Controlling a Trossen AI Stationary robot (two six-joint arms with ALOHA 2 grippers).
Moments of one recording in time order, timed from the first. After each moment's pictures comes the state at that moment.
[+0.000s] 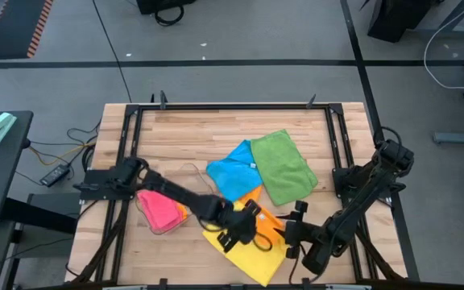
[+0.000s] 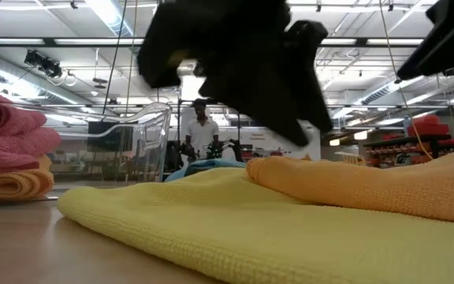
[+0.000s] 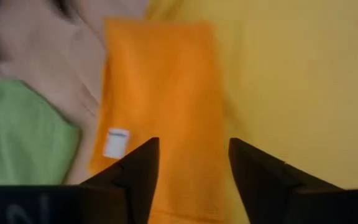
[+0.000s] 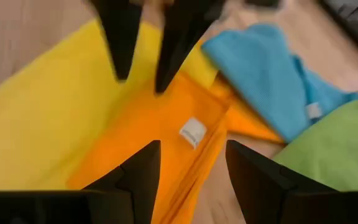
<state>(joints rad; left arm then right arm) -0.37 2.13 1.60 -0.40 -0.14 0.52 0.88 1.68 1.01 -0.58 0.91 0.87</state>
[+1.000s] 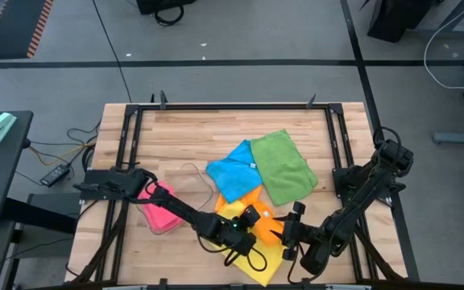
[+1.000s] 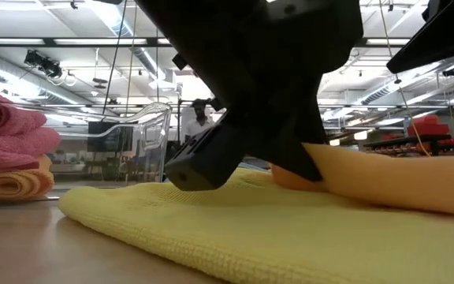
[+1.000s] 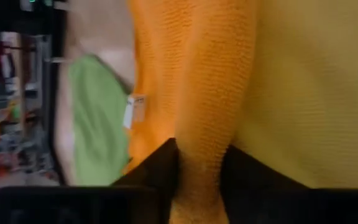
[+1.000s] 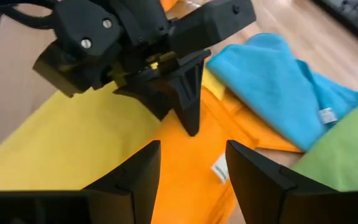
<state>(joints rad) -0.46 2.25 1.60 -0.28 -0.67 0.69 0.87 1.68 1.01 -0.47 0.91 0.90</state>
